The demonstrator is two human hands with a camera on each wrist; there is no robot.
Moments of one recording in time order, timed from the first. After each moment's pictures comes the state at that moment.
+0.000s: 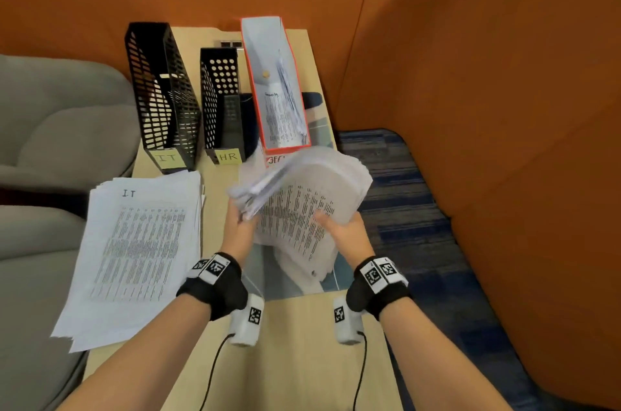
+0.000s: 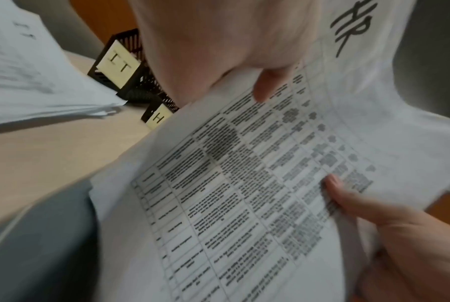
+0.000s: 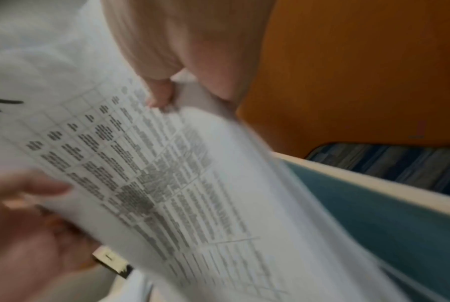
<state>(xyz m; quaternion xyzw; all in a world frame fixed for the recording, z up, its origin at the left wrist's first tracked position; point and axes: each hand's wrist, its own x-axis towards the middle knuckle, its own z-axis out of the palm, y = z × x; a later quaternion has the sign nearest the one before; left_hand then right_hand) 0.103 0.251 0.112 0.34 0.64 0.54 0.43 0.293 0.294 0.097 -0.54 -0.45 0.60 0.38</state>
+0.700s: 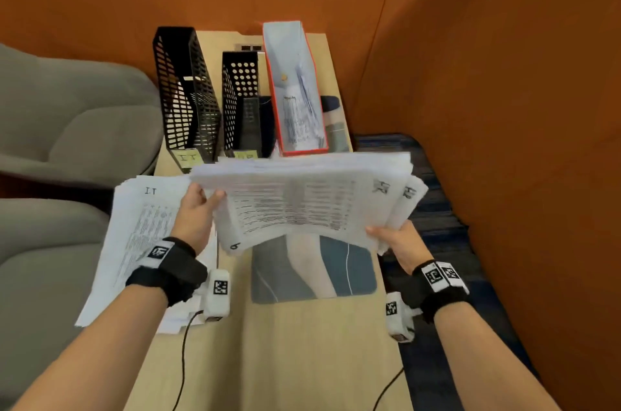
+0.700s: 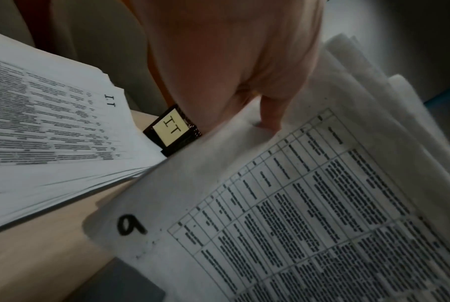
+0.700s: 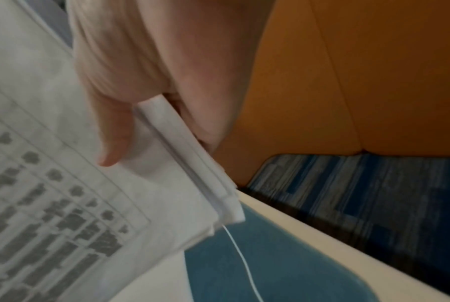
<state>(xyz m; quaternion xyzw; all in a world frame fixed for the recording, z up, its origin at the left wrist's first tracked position) 0.004 0.252 0.111 0.28 0.64 0.58 0.42 0.363 0.318 0.083 -0.52 -0.45 0.64 0.34</state>
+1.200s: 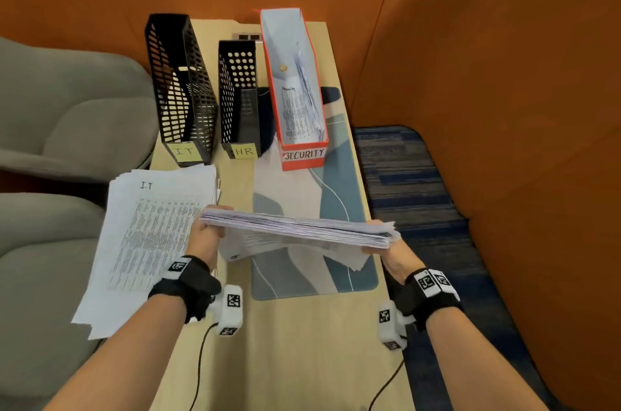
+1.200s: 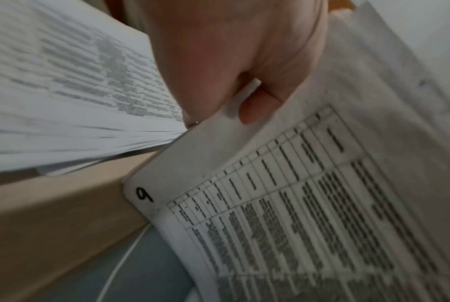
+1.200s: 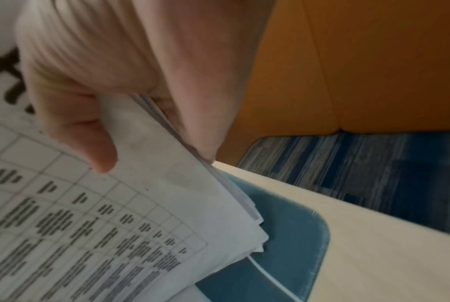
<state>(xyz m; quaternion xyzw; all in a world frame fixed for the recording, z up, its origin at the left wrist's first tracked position) 0.014 0.236 0.042 0.21 0.70 0.53 0.43 0.362 0.310 0.041 -0.52 -0.46 0.66 0.28</state>
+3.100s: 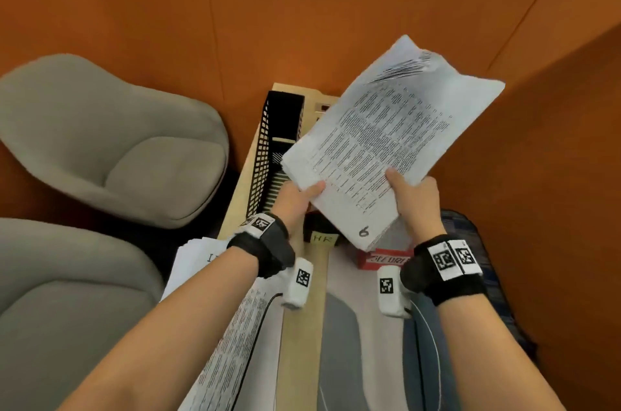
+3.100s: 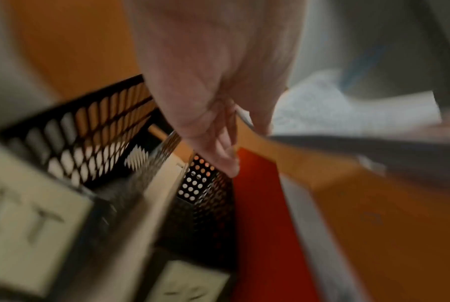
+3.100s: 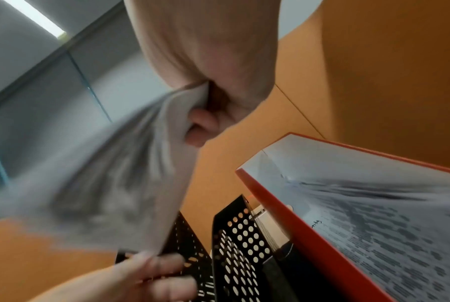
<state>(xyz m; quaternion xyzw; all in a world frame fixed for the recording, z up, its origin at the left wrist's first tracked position) -0.112 0.442 0.113 0.28 0.52 0.62 0.52 0.078 0.497 0.184 -0.55 -0.54 0.49 0.40</state>
